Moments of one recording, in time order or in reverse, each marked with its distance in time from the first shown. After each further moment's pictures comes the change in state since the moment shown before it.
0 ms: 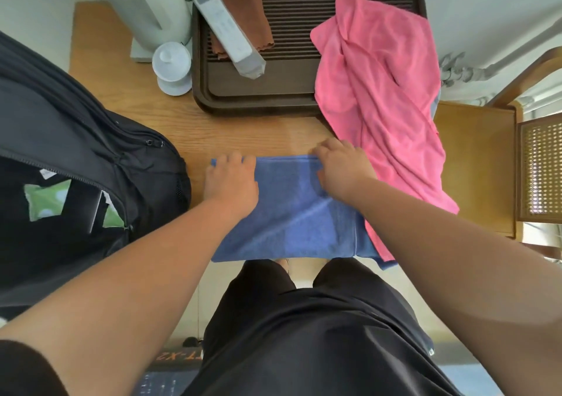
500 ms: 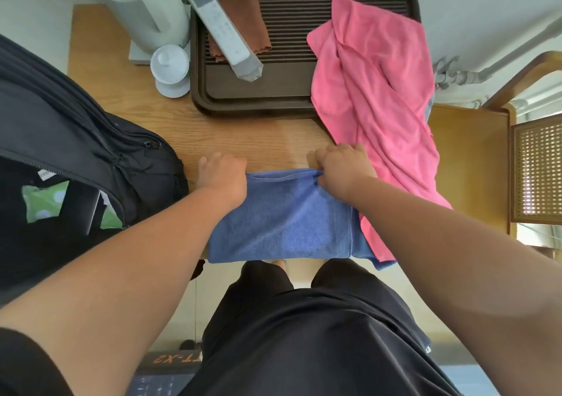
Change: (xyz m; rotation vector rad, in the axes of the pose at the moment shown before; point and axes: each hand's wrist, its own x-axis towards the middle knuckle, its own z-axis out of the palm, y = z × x) left_hand 0.014 -0.012 -0.010 0.012 -0.086 -0.013; right_hand -0.003 0.002 -0.012 -0.113 -0.064 -0.043
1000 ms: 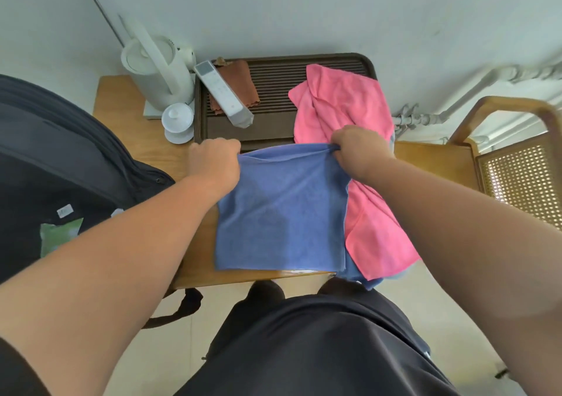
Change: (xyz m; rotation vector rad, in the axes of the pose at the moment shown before) left_hand 0.009 -0.009 -0.088 -0.086 0.355 0.072; right_hand -0.016 0.053 -0.091 0.093 0.229 0.122
